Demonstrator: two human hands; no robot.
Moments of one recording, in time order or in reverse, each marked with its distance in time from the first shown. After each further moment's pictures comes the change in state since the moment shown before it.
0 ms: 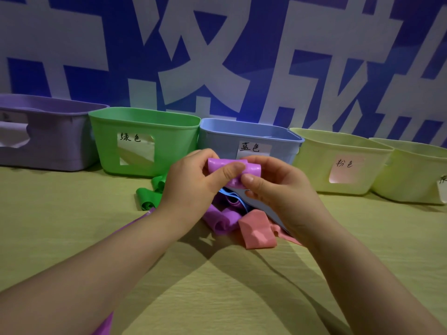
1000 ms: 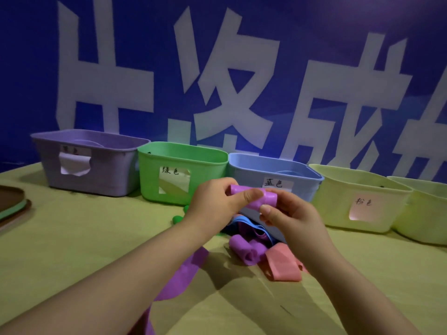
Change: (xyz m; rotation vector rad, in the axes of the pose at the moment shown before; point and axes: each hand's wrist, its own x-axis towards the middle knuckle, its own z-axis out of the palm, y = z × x) left_hand 0.016 0.023 -0.040 0.022 -0.116 -0.115; right_hand -0.001 -0.017 0.031 -0.188 0.063 -0.121
